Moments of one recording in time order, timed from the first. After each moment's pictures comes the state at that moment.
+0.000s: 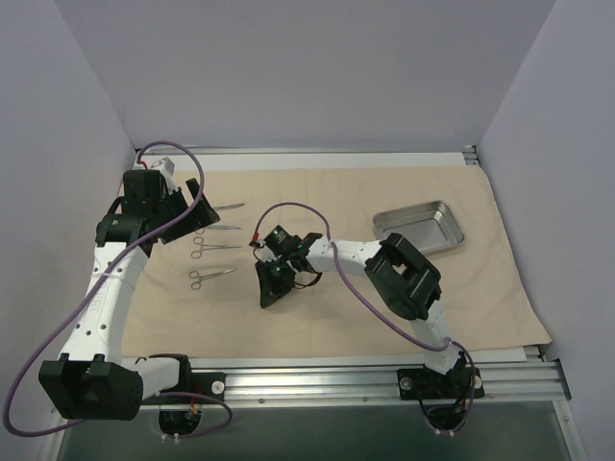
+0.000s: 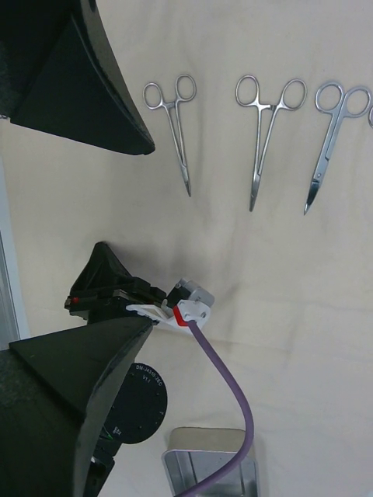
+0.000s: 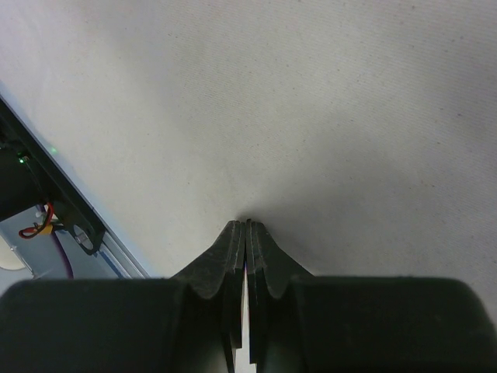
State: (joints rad) left arm -0.06 1.21 1.25 -0.79 0.17 -0.46; right arm 0.92 2.11 1.39 -0.35 -0.47 0.49
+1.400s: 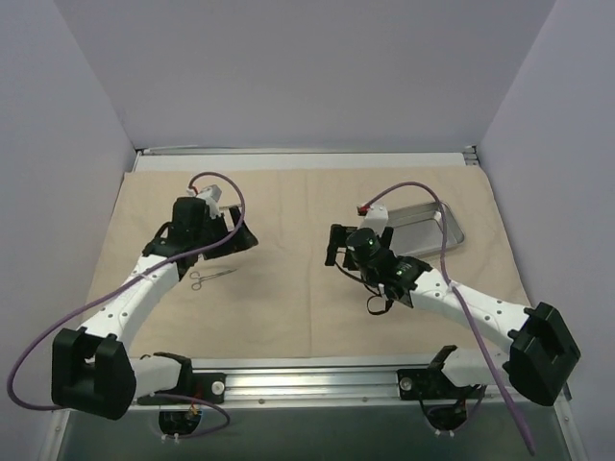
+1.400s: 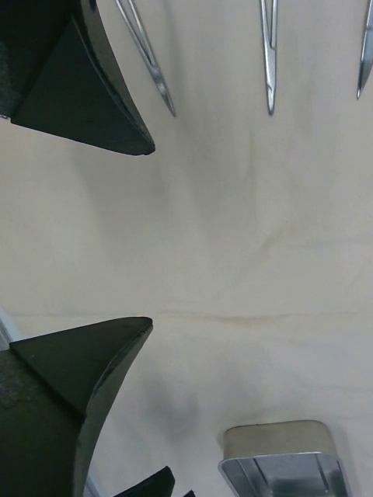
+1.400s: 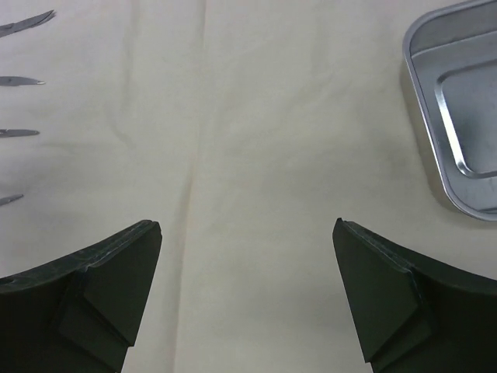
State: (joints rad) left arm -0.26 1.23 0.92 -0.42 0.22 -0.50; right arm 0.80 1.25 0.79 -0.17 0.47 0.59
